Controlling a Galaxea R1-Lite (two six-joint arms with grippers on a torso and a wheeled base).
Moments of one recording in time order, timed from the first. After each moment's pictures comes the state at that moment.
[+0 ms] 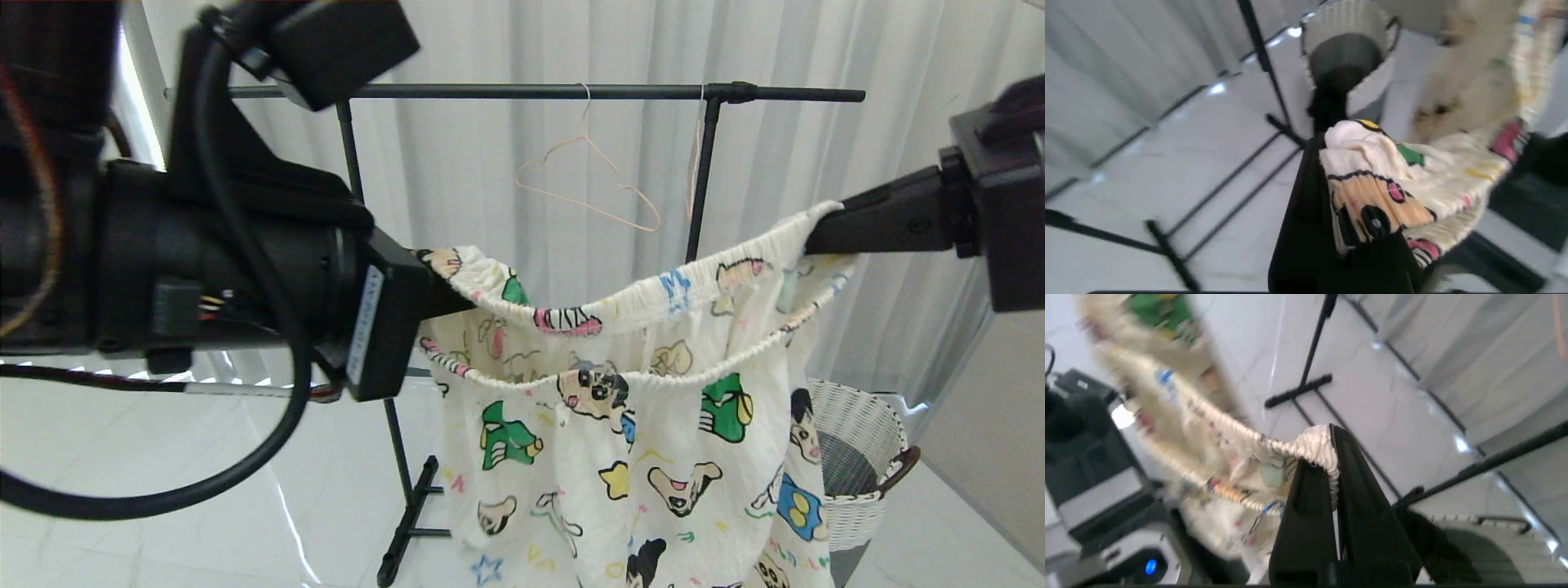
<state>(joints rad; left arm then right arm) -0.79 1.41 -1.40 0.42 -0.08 0.10 0.82 1.47 -1.74 0.72 0.14 -0.12</state>
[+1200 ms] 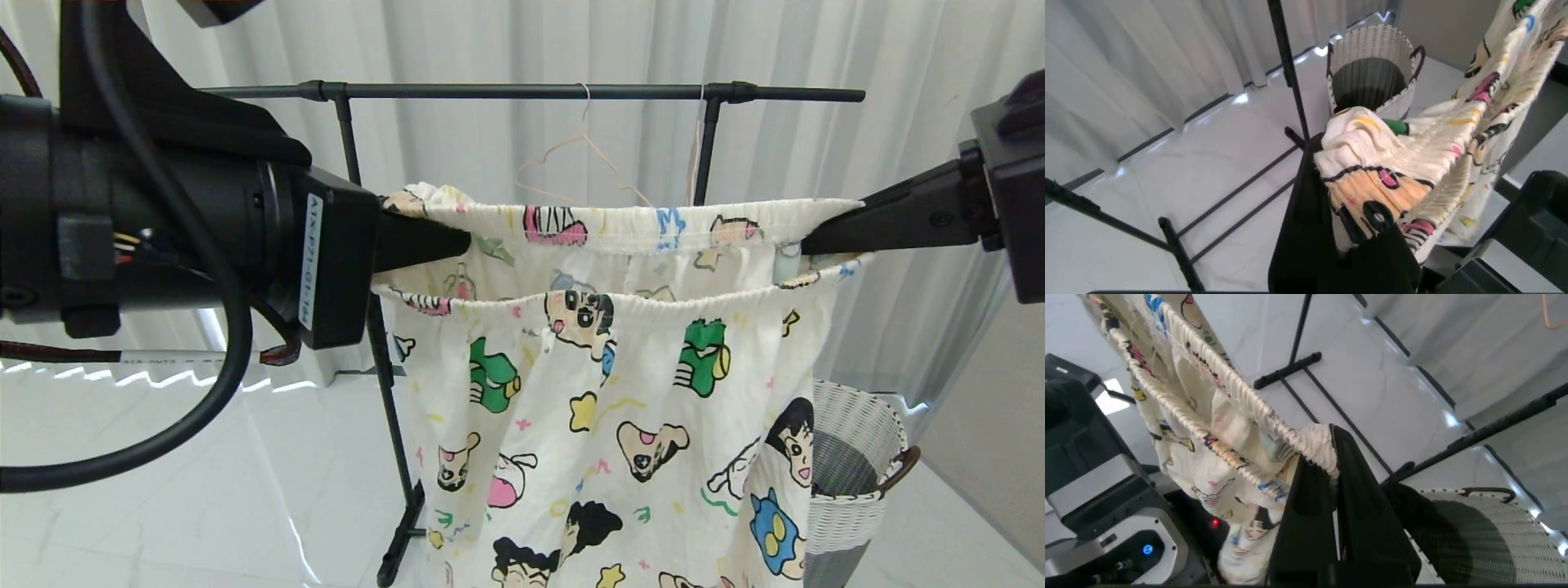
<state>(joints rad) -0.79 1.39 -1.45 0.43 0.03 0.05 0.83 1.48 -1.85 0.88 0.08 -0.11</state>
